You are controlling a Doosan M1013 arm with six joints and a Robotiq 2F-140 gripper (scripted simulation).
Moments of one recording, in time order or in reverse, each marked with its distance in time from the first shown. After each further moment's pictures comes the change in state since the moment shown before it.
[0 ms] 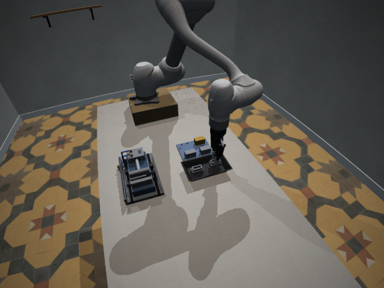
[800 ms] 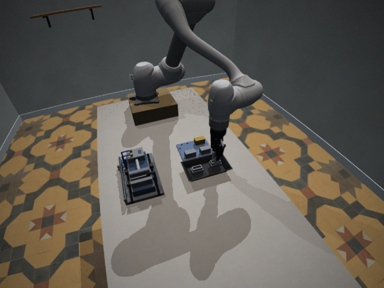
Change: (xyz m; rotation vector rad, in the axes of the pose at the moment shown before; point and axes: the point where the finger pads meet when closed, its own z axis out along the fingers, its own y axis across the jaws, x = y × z) arm 0.000 0.000 0.002 0.000 0.000 0.000
